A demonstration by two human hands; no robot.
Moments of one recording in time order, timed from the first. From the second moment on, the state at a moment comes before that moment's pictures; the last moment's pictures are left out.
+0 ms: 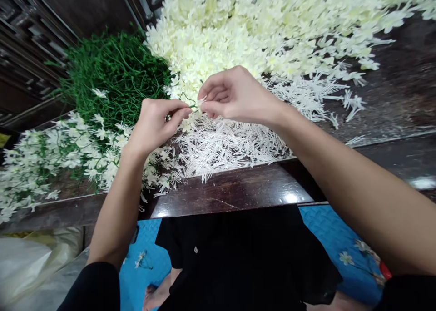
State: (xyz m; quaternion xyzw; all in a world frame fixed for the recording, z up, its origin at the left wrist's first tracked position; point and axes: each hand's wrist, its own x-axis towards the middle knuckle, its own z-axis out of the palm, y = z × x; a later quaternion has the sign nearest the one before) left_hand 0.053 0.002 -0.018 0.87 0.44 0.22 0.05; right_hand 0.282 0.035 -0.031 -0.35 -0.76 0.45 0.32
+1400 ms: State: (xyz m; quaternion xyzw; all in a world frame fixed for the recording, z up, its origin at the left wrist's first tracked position) left_hand 0.056 0.002 -0.027 0.89 0.42 0.18 -0.04; right_hand 0.266 0.021 -0.038 -0.35 -0.72 0.48 0.36
